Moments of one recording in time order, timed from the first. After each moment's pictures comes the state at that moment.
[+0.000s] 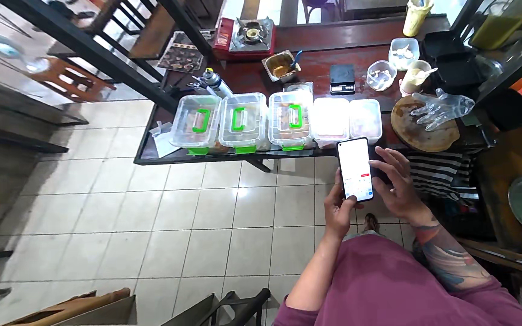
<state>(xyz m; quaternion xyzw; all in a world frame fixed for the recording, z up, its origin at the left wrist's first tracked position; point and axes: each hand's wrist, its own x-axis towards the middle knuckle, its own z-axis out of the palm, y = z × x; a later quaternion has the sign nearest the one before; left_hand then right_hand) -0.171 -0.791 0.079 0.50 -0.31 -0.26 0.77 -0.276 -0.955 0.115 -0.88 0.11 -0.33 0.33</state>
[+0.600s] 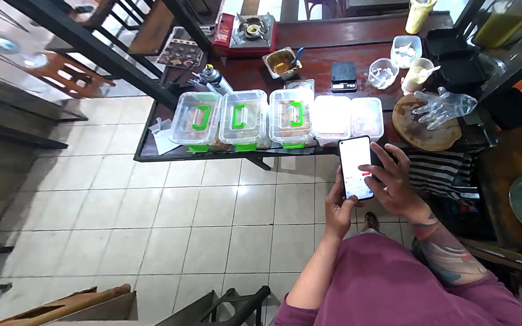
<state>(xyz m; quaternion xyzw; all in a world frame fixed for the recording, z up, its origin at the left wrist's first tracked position) -0.170 -0.790 0.079 0.51 -0.31 -0.26 0.76 -0.265 -0.949 0.124 -0.91 0.10 -0.30 0.26</state>
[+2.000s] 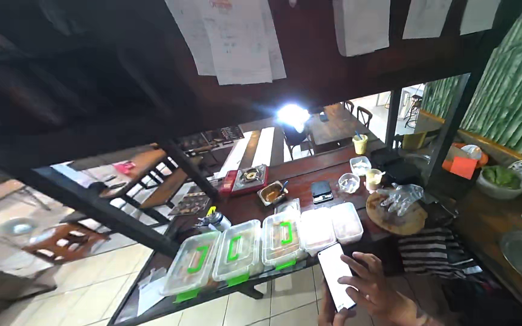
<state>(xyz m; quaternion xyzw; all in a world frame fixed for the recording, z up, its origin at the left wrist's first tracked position) -0.162 -0.794 0.078 0.50 -0.32 -0.24 0.77 -0.257 -0.944 0.118 -0.90 0.07 -0.37 0.23</state>
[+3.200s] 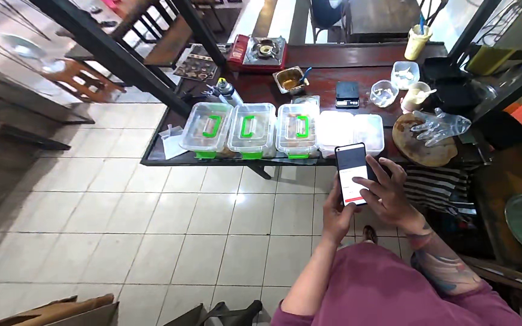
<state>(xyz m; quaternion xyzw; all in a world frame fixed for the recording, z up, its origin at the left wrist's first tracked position) -0.158 -0.785 0.091 0.51 -0.30 -0.26 0.76 -0.253 -0.941 0.124 -0.92 0.07 -0.32 0.20</state>
